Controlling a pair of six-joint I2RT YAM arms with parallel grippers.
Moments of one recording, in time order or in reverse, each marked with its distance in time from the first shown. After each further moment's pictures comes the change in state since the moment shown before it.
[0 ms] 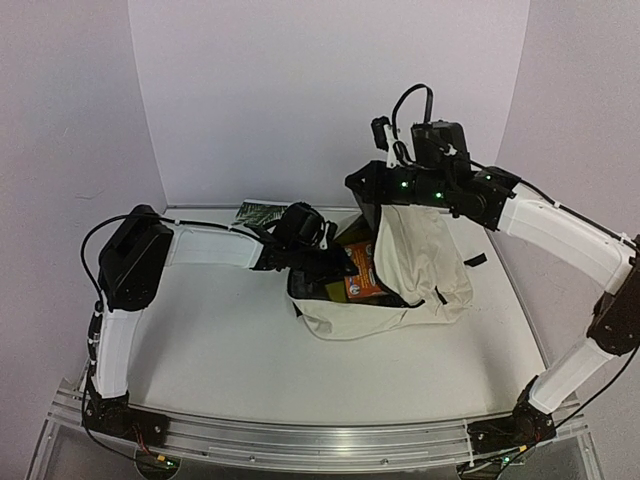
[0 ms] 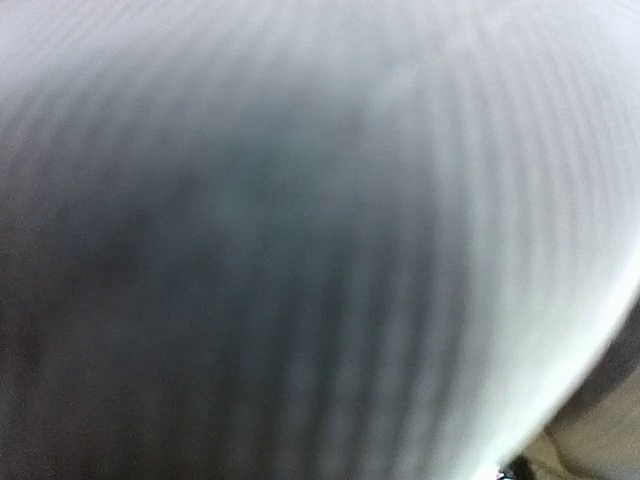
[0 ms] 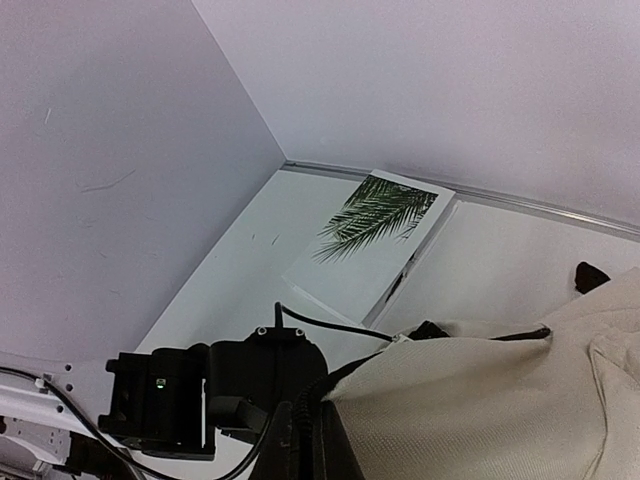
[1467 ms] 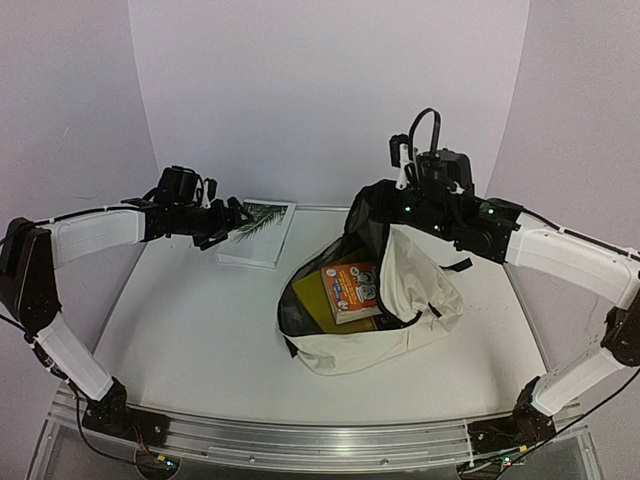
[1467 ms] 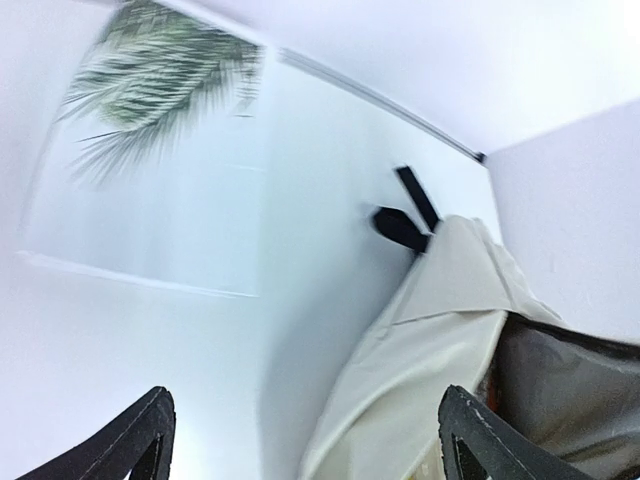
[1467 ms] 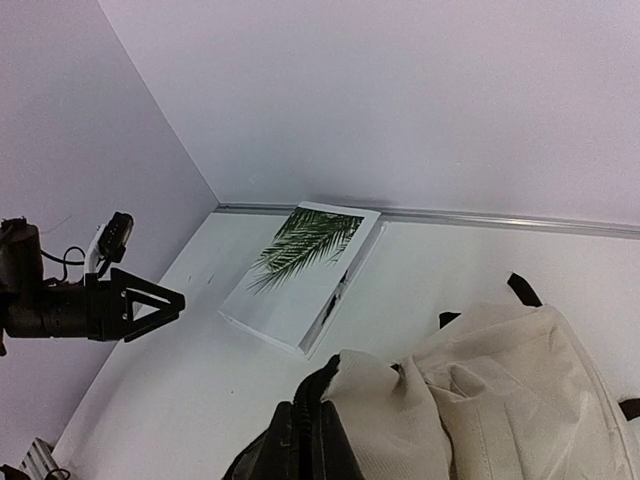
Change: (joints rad) left arm 0.438 -0.573 -0.415 -0.133 -0.060 0.183; right arm 0.055 -0.101 -0.244 0.180 0.294 0.024
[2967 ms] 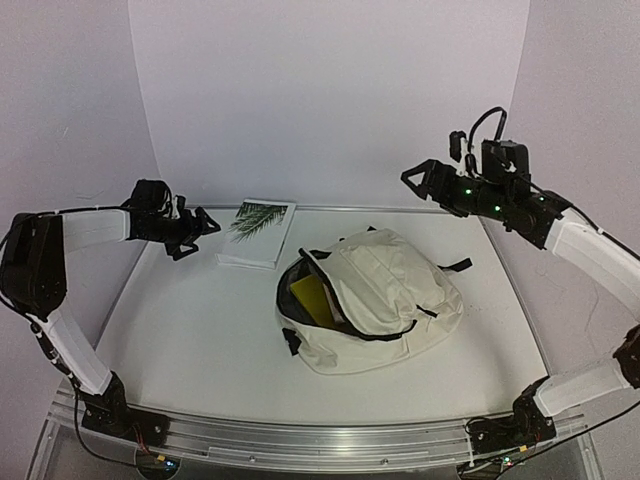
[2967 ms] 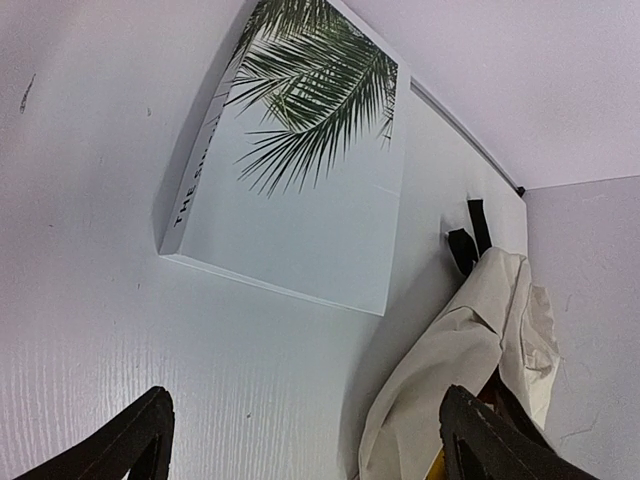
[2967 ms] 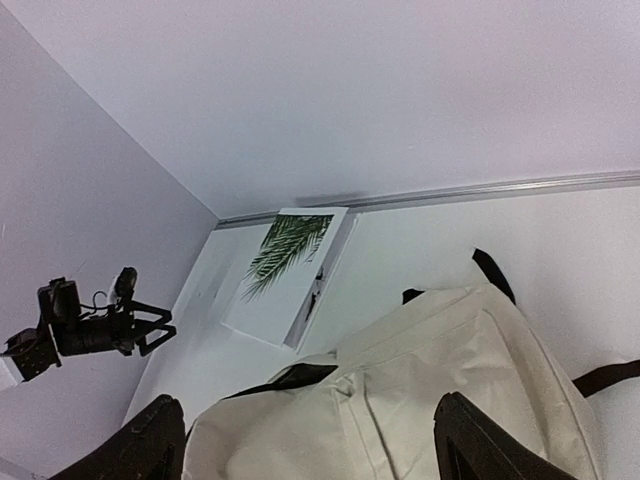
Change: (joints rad) left arm 0.274 0.074 -0.049 -0.018 0.174 0.055; right arm -0.353 -0.153 -0.071 -0.111 -0.359 0.106
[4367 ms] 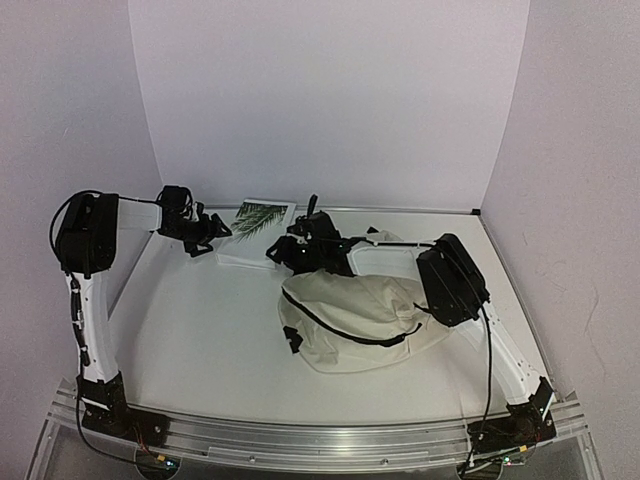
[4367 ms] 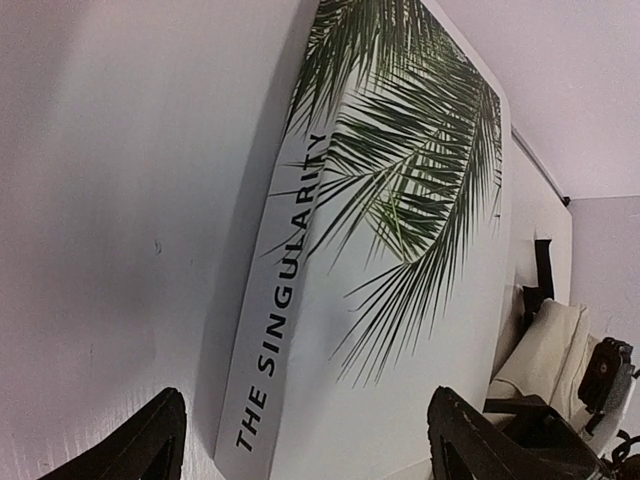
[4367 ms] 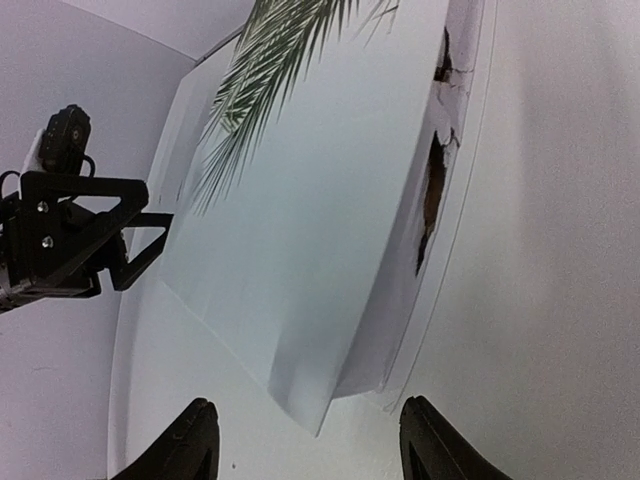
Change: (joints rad) left arm 0.035 0.502 0.377 0.019 0.039 0.087; right arm 0.298 1.306 0.852 0.254 -0.056 0.316
